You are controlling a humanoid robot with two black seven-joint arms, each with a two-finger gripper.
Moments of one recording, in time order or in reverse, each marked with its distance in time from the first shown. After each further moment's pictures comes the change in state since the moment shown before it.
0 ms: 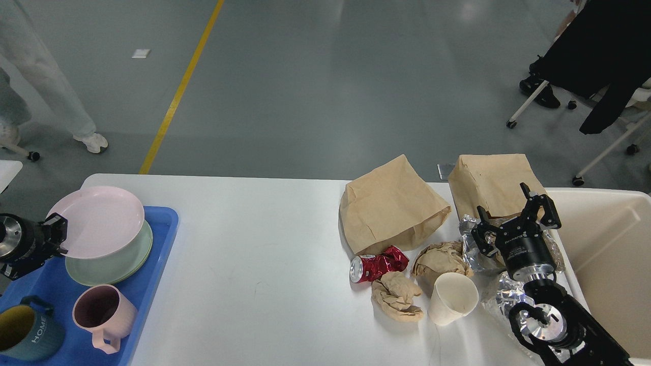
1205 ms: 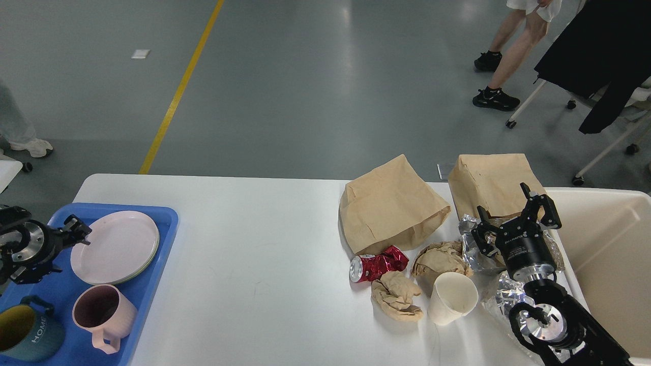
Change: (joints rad) left arm 0.019 -0.053 -0.042 -0.002 0.097 0.068 0.002; right arm 0.000 0.000 0.000 0.000 0.000 0.000 0.000
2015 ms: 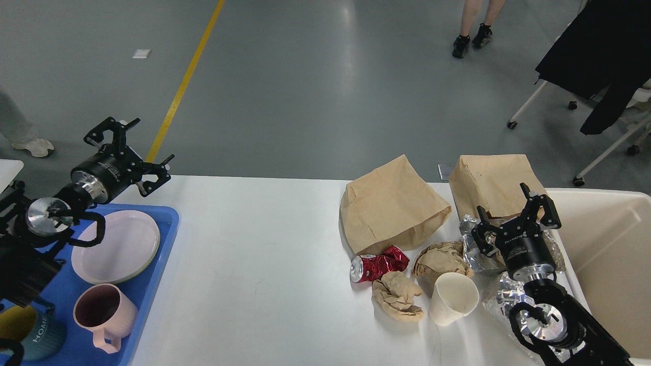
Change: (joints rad) left arm 0.452 -0.159 -1.792 -0.034 0.062 -0.060 -0.084; right arm 0.000 0.000 0.000 0.000 0.000 0.000 0.000
